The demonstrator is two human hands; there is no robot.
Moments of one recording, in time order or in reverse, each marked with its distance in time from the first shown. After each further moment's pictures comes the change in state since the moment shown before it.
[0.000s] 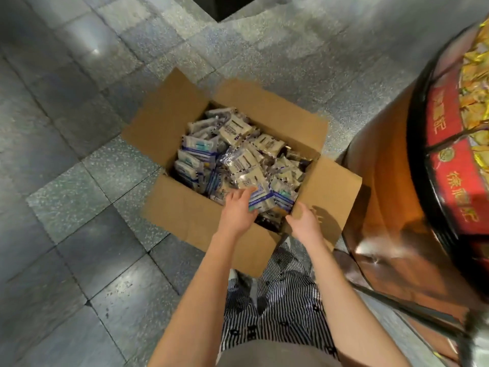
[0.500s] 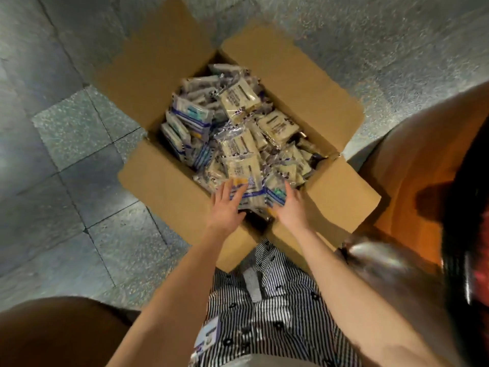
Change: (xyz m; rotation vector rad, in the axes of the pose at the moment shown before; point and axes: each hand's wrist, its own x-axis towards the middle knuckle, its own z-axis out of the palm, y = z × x) left_hand 0.085 -0.025 0.084 0.197 -0.104 -0.264; right_hand 0.147 0.003 0.010 -0.300 -0.276 -0.138
